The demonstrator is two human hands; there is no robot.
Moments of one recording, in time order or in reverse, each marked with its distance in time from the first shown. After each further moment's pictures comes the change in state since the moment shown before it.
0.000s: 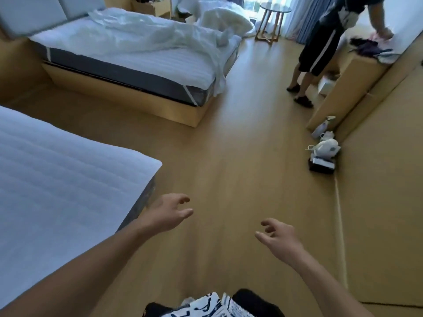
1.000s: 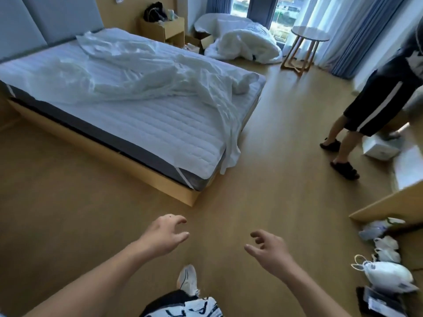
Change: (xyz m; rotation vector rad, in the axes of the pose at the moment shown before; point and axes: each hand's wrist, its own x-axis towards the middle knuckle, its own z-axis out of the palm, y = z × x) left_hand 0.776 0.039 -0.310 0.032 -0.004 -0.102; right_hand 0.781 -0.348 -0.266 -0.112 -0.067 -0.101
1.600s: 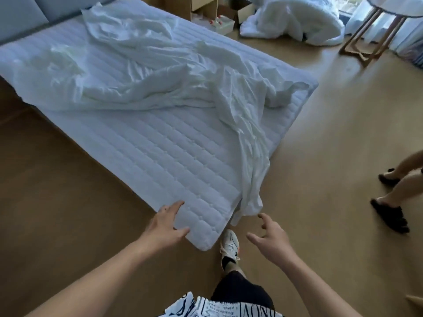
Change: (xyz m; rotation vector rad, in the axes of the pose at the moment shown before) left_hand 0.379 0.023 -0.150 -0.205 0.009 -0.328; right_hand 0.432 -0.135 -0.146 0.043 -0.178 -0.019
